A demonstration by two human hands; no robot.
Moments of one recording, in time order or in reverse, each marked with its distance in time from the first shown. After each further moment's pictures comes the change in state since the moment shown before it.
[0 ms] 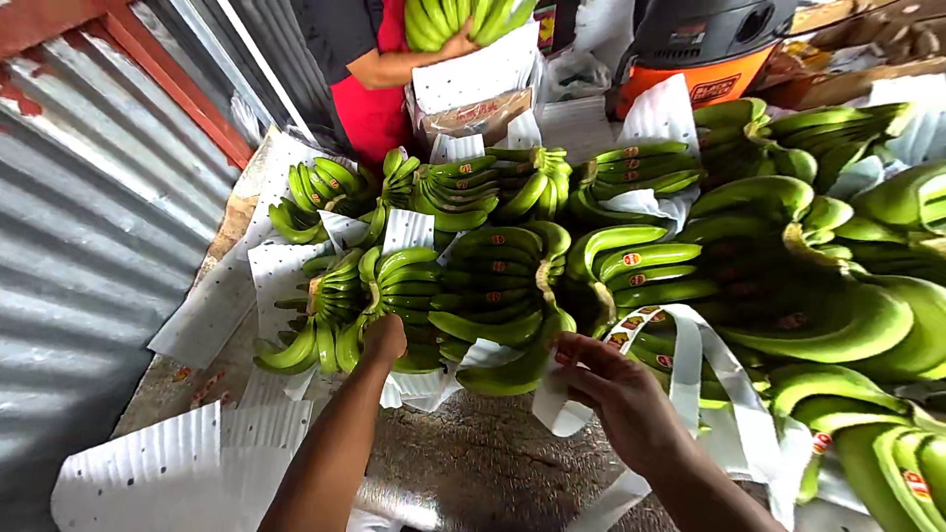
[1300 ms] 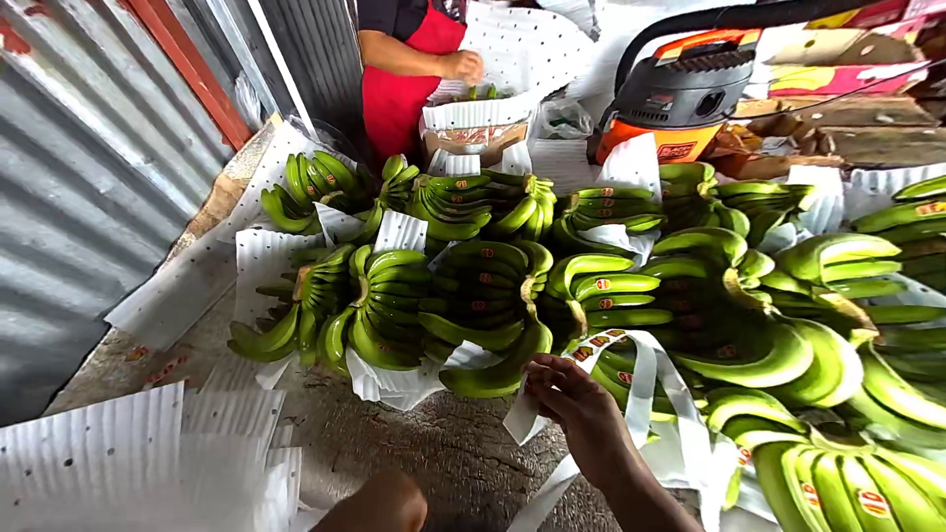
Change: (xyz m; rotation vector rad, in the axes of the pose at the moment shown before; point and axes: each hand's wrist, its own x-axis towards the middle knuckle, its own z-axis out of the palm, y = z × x) left_hand -0.131 -0.050 0.136 0.050 -0.453 0.841; right_hand -0.017 0.013 0.008 -0.047 -0.010 -0.026
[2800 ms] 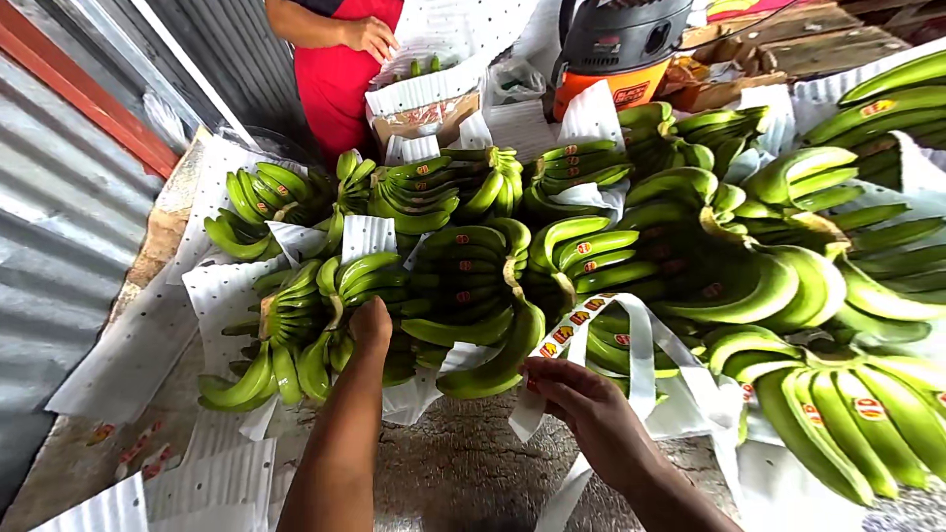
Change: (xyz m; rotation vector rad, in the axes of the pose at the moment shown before) left_hand 0.112 -0.063 -0.208 0.025 0.712 -0.830; right_hand -0.004 0.005 0.003 0.047 0.068 0.089
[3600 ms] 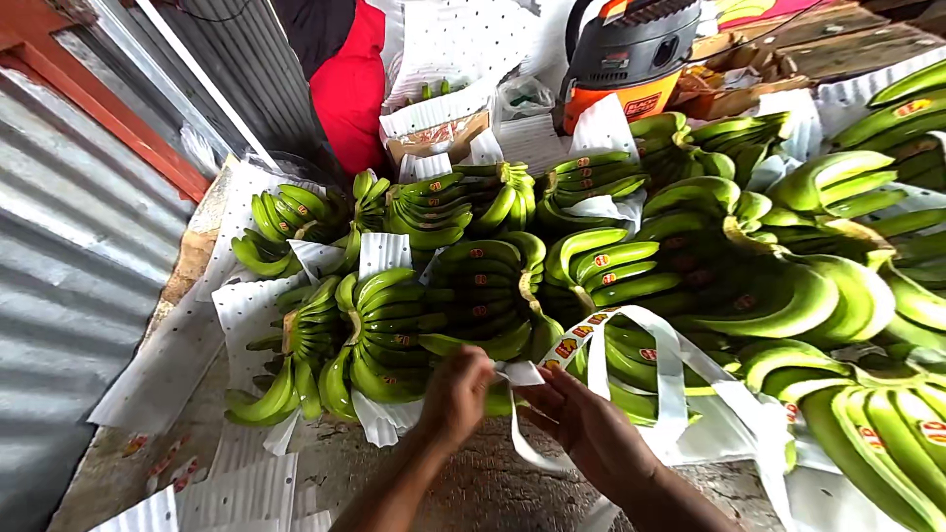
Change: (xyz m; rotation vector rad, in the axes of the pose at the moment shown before) left_hand -0.132 0.010 0.020 -0.710 0.506 1.061; right_hand 0.015 0.004 0.024 0.343 0.047 0.321
